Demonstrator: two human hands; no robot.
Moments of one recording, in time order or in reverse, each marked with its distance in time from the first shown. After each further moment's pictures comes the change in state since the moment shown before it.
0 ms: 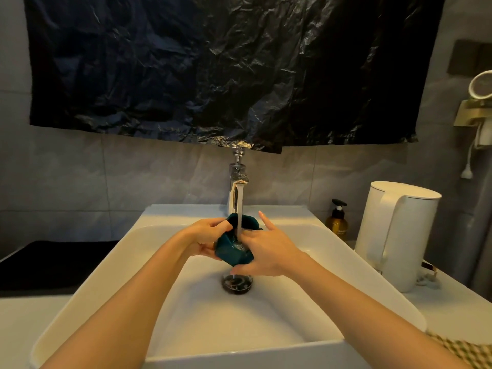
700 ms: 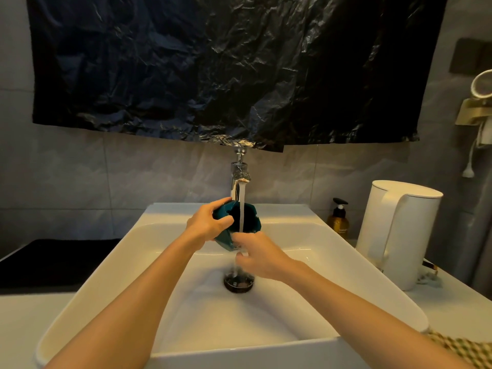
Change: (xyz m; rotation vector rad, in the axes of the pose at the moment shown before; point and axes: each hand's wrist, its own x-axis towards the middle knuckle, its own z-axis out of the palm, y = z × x) left_hand 0.011 0.001 -0.001 0.141 0.298 0.321; right_hand -0.001 -0.026 0.002 0.424 0.031 0.147
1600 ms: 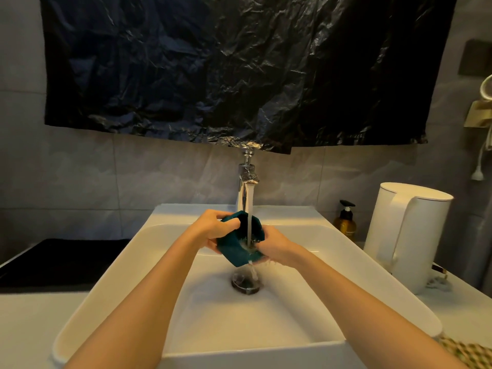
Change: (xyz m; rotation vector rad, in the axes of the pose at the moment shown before) left_hand -0.012 0.013 -0.012 0.017 -0.178 -0.214; right_hand 0.033 0.025 0.005 0.722 -0.069 0.529
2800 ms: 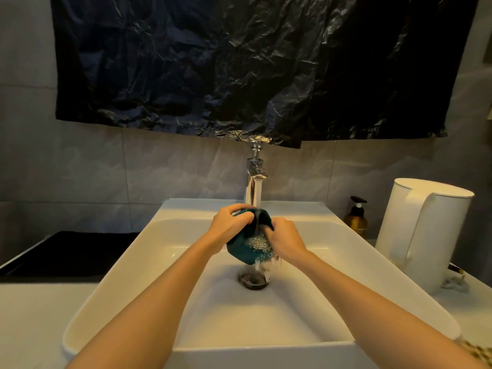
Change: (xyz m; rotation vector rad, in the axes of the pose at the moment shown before) left_hand 0.009 -0.013 0.023 -0.177 0.128 0.239; right_hand 0.004 0.005 0.003 -0.363 0.350 -0.179
